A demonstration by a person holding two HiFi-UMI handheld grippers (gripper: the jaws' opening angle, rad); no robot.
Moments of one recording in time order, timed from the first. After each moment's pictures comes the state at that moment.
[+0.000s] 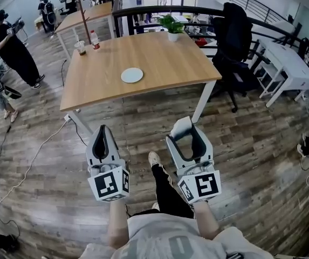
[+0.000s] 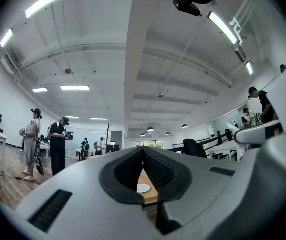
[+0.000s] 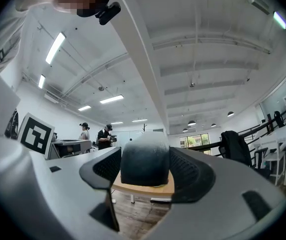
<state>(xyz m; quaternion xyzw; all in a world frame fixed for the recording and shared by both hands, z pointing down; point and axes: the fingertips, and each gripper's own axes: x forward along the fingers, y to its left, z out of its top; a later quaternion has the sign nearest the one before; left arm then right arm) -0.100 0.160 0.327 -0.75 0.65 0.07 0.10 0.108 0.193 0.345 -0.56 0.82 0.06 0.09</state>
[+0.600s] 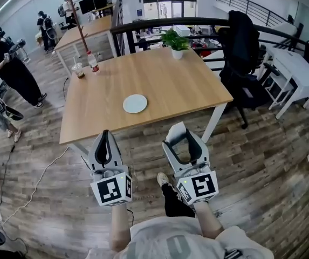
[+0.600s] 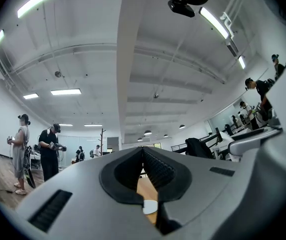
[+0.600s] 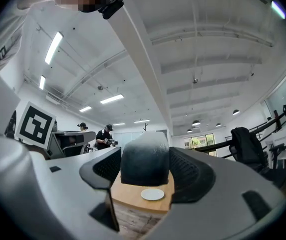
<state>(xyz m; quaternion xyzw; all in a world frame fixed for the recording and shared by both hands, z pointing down) -0.078 -0.007 0.309 -0.75 0.64 0.06 0.15 0.109 0.012 0.358 -0.54 0.84 0.06 0.09</state>
